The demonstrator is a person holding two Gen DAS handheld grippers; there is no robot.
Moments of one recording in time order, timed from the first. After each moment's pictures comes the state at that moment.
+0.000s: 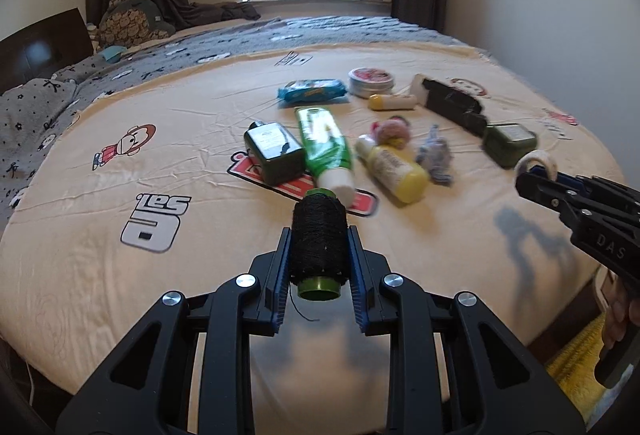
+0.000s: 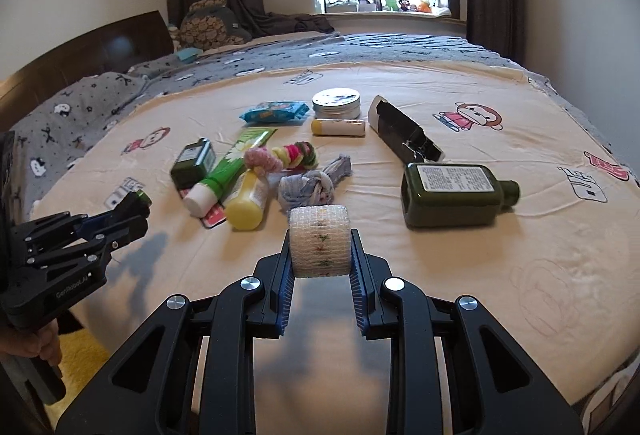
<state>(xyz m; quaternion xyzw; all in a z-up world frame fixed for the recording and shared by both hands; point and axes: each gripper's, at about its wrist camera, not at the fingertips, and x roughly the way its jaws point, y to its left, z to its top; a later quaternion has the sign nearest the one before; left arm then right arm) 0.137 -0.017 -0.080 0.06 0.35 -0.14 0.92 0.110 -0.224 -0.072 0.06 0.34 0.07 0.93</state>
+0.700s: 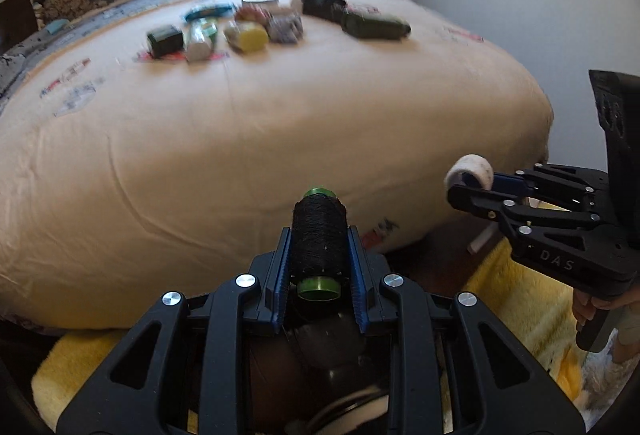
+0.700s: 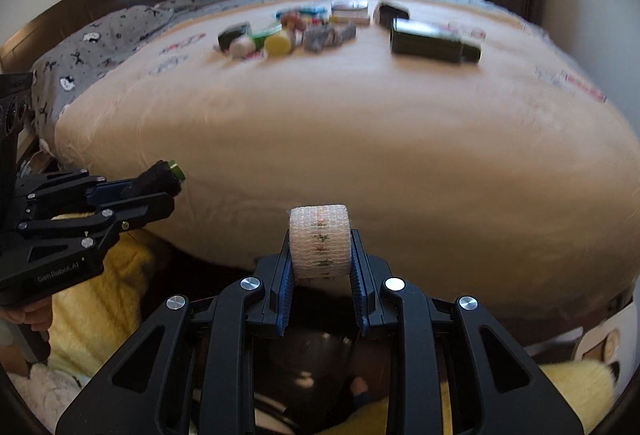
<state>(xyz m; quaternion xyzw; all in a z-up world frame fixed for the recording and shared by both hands) 0.008 -0.062 -0.140 0.06 0.43 -0.25 0.86 -0.008 -0.230 -0.142 0.02 0.45 0.10 0.89</state>
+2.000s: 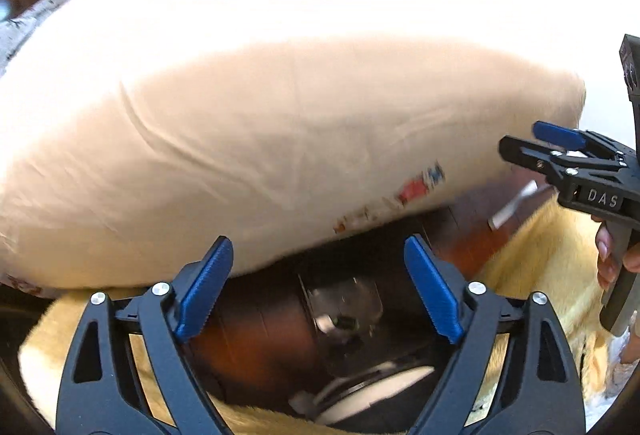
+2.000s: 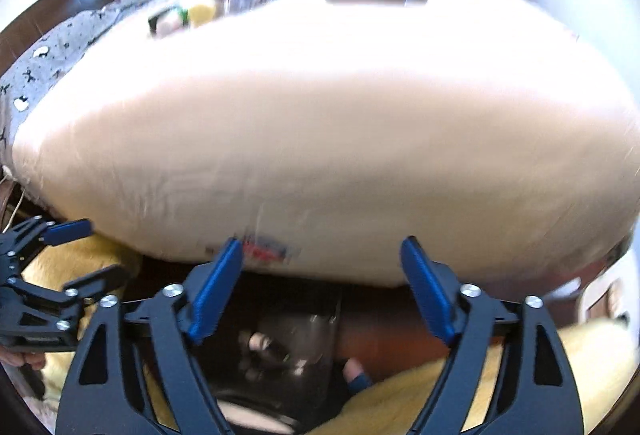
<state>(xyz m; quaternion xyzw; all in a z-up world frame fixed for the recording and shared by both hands) 0.017 -0.032 -0.172 0.06 0.48 -0.20 0.86 0.007 -0.251 -0.144 0.04 0.45 0.02 0.89</state>
